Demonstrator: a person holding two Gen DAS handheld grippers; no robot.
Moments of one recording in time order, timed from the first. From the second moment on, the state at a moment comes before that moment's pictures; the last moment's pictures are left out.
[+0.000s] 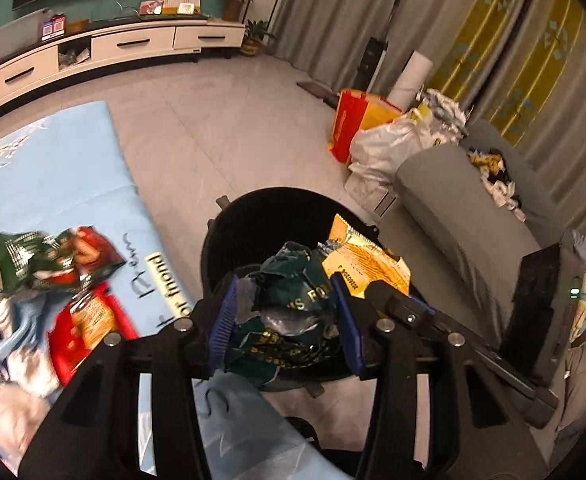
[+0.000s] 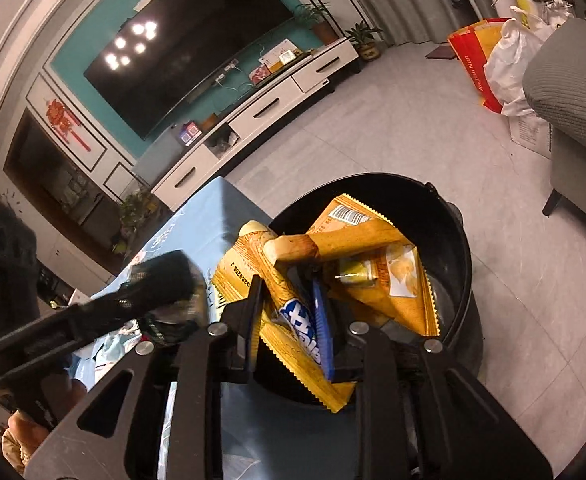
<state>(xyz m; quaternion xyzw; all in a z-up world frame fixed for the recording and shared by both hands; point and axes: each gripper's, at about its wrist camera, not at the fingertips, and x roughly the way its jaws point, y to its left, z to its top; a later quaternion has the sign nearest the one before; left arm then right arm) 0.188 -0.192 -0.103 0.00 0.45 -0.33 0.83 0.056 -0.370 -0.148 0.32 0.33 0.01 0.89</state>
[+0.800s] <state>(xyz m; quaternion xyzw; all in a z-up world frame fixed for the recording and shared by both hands) 0.151 -0.149 -0.113 0.04 0.46 -0.22 0.86 0.044 -0.334 -0.134 0.29 0.36 0.04 0.89</state>
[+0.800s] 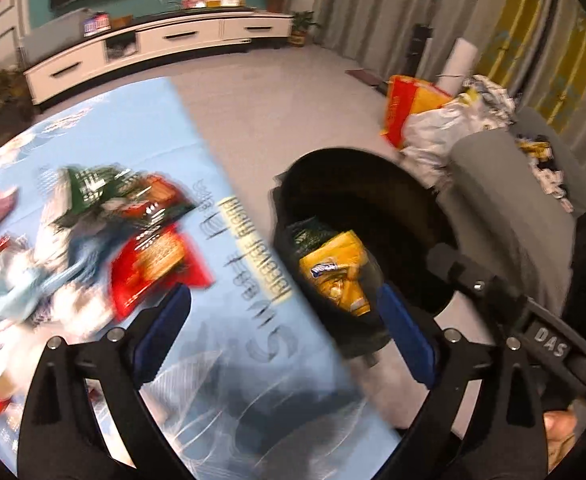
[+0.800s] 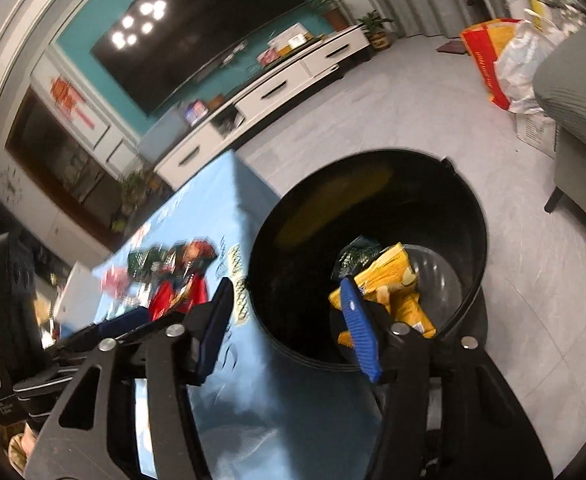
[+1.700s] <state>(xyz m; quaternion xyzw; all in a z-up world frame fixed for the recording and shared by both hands) 0.050 0.040 -0.059 -0.03 0.41 -0.07 0.91 0.002 -0.215 -0.059 0.17 0.36 0.09 0.91</state>
